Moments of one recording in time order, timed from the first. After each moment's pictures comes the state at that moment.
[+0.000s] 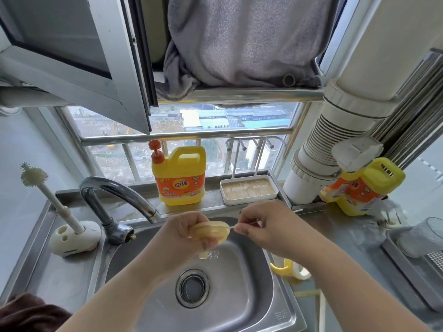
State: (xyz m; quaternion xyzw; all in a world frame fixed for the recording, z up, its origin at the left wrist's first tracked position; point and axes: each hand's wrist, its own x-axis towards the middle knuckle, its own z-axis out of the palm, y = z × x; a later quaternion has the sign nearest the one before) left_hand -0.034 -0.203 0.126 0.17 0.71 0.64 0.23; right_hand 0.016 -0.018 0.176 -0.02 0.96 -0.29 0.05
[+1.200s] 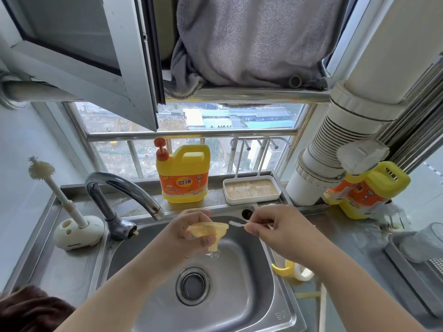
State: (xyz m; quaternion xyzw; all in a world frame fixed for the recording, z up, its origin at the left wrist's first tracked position) left_hand -0.030 -0.213 0.121 0.11 0.67 0.68 0.28; right_hand 0.025 -0.010 0.169 0.04 0.94 -0.33 0.05
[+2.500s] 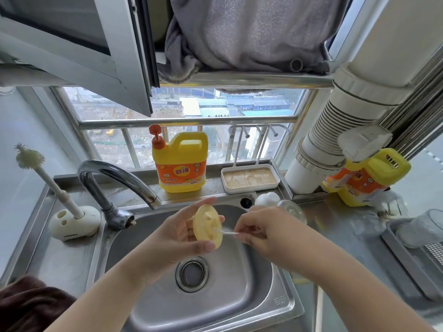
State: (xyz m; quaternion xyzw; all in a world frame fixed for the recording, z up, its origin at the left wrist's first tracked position) left_hand -0.029 -0.228 0.108 0.19 0.58 0.70 0.36; right_hand 0.033 -0.027 0.166 -0.04 0.96 -0.26 0.10
